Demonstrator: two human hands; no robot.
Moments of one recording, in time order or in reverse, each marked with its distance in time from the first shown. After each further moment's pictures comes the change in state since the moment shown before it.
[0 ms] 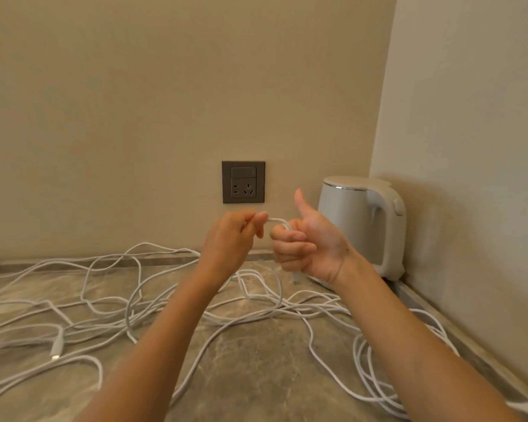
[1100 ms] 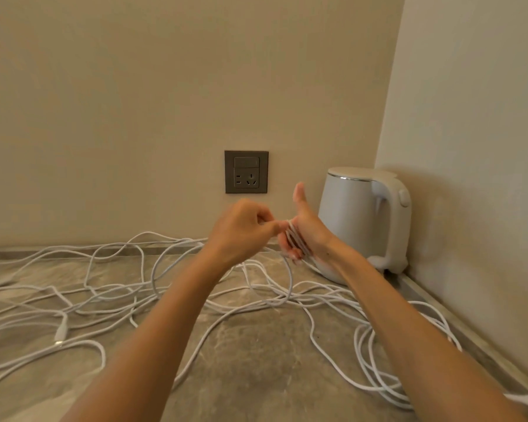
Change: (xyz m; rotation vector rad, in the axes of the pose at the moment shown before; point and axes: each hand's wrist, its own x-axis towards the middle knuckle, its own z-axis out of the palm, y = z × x) left_hand -0.004 0.017 -0.002 0.008 -0.167 0.002; right_hand 0.009 0.013 -0.006 -0.736 0.591 -0.035
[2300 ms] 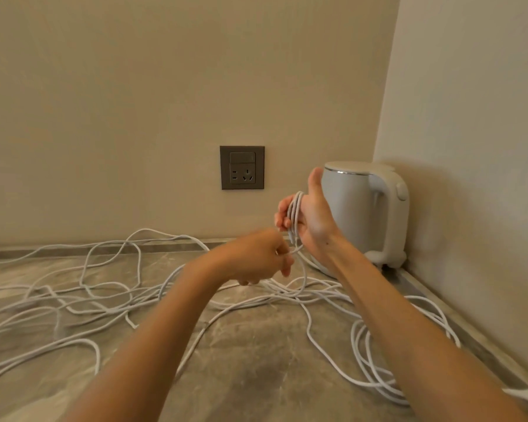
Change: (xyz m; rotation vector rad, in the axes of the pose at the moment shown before) left_hand -0.009 0.016 0.011 0.175 -0.561 -0.177; right_hand 0.003 -0.006 0.000 0.487 0.231 -0.203
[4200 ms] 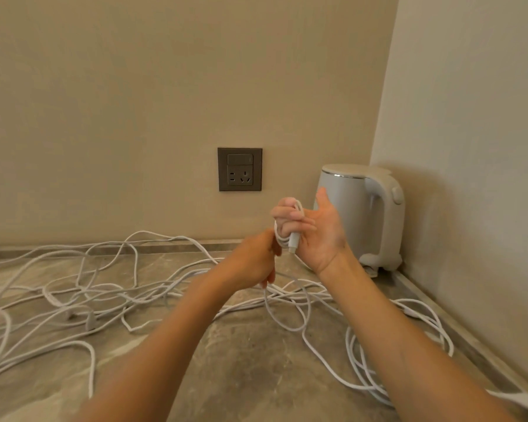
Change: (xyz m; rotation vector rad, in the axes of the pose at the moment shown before) left_hand 0.028 -0.021 0.025 -0.235 0.243 -0.005; right_hand 0.008 0.015 -0.022 1.149 -0.615 0.394
